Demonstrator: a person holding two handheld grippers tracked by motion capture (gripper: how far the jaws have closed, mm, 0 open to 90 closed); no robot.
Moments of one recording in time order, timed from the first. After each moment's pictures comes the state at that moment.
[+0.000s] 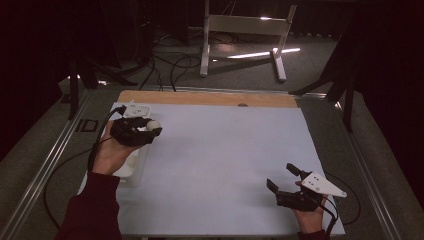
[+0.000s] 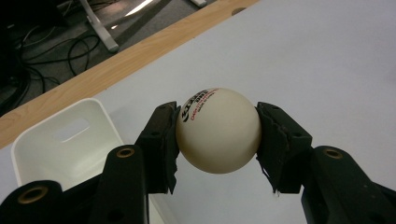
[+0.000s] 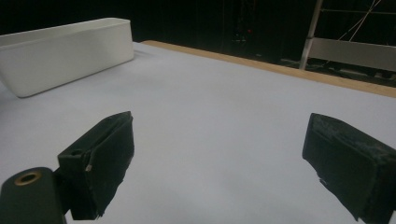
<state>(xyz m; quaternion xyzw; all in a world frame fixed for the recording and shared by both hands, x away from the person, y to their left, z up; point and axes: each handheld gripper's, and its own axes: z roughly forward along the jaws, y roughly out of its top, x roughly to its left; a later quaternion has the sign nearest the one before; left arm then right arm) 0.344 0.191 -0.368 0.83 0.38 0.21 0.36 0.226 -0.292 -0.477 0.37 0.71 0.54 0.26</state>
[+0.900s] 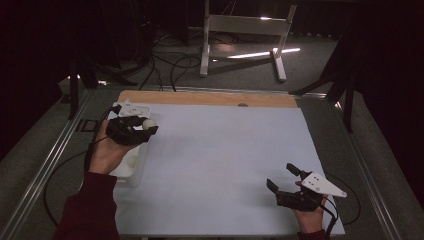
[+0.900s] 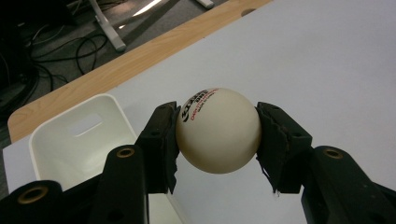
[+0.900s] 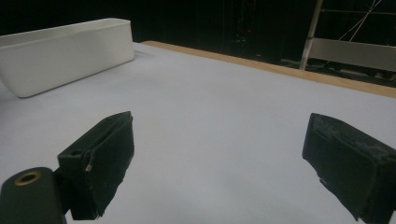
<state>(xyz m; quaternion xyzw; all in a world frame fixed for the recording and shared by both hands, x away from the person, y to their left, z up) 0.346 0.200 -0.367 0.82 0.39 0.22 0.36 0.226 -0.292 -0.477 0.37 0.71 0.54 0.26</state>
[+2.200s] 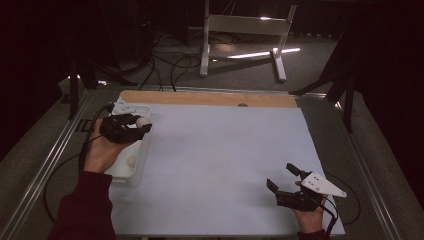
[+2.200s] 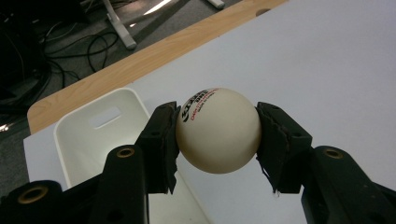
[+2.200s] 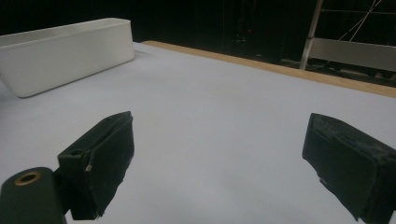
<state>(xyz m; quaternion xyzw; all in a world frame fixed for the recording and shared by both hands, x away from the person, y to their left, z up) 0.348 0.215 -0.366 0.81 0.41 0.23 0.35 0.226 -0.292 -0.477 0.37 0.71 0.54 0.26</state>
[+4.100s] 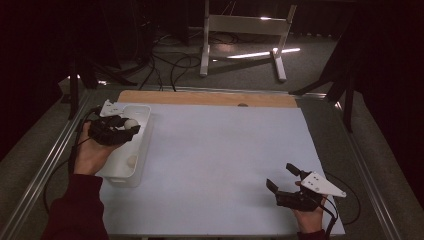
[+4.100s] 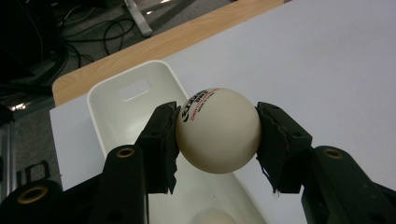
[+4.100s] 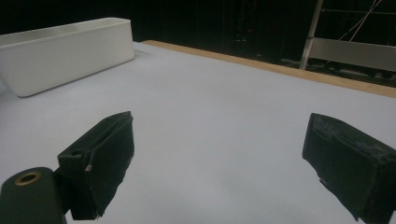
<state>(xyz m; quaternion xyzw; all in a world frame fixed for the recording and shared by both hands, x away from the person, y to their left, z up) 0.347 0.243 -0.377 0.80 0.44 0.24 0.33 0.226 -0.291 -0.477 0.37 0.71 0.54 0.26</state>
